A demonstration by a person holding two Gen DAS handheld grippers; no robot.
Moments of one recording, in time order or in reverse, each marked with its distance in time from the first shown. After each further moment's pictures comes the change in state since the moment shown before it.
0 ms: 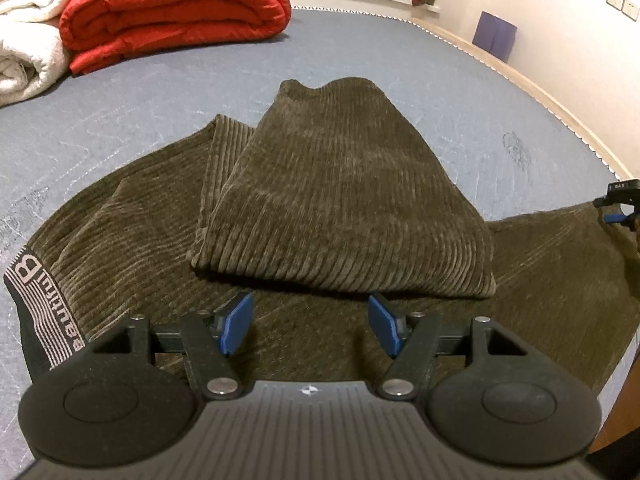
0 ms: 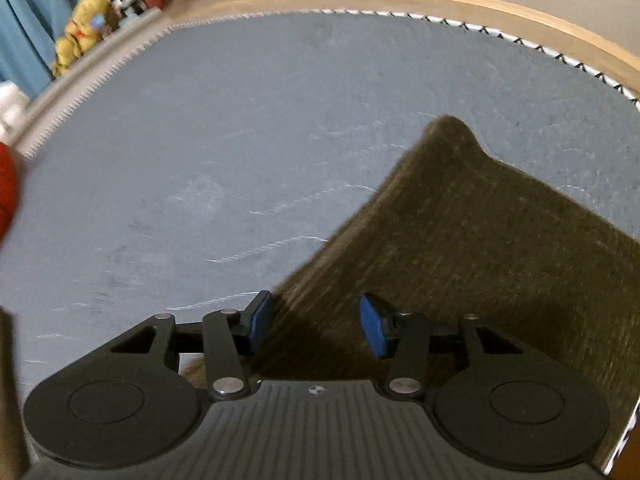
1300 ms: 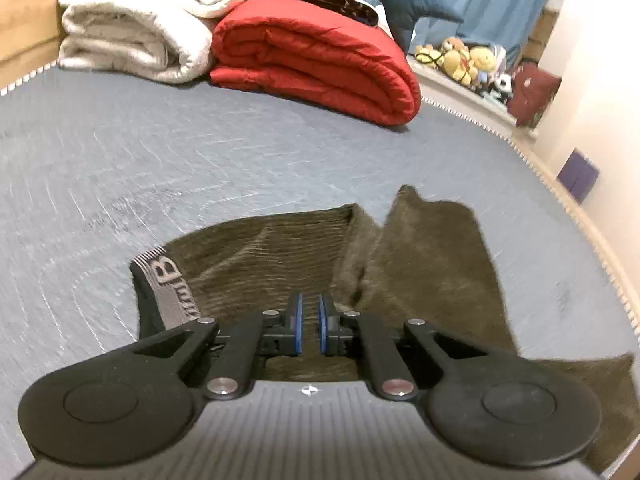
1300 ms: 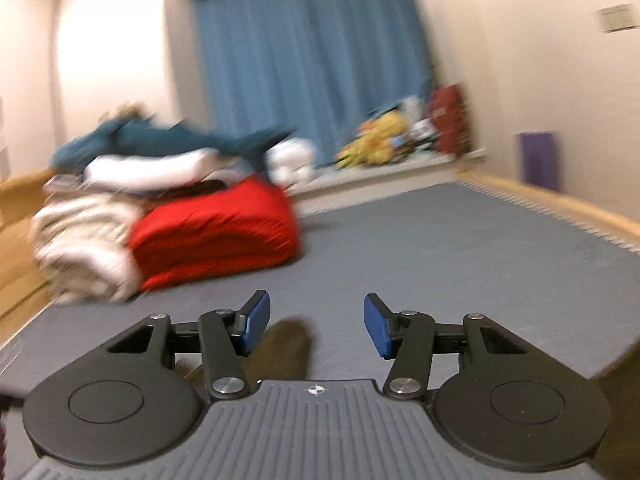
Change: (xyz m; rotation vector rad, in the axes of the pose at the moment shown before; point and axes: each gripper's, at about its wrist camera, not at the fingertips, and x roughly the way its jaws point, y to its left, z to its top) left arm -0.095 0.075 0.012 -0.398 -0.186 0.134; right arm -0.252 0.189 -0.127 -0.492 -0.425 0.630
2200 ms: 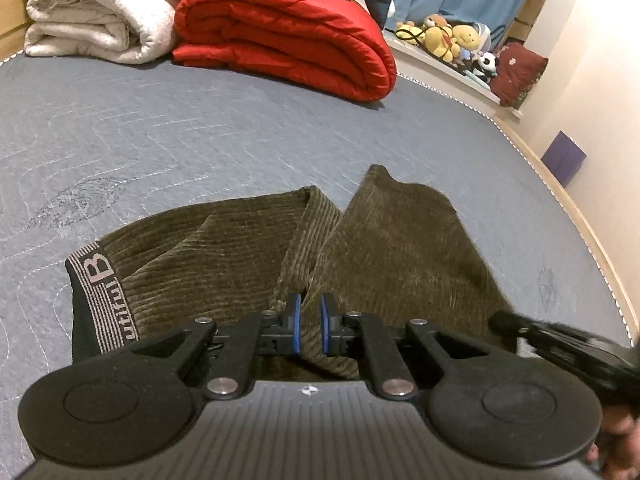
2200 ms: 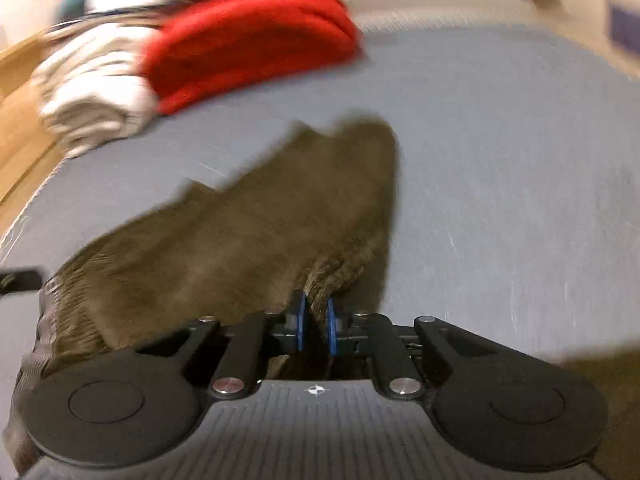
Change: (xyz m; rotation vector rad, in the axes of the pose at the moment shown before) left arm 0.049 -0.034 0.009 0.028 0.068 -0.044; right arm 0.140 0.058 -0.092 -0.058 0.462 0.134
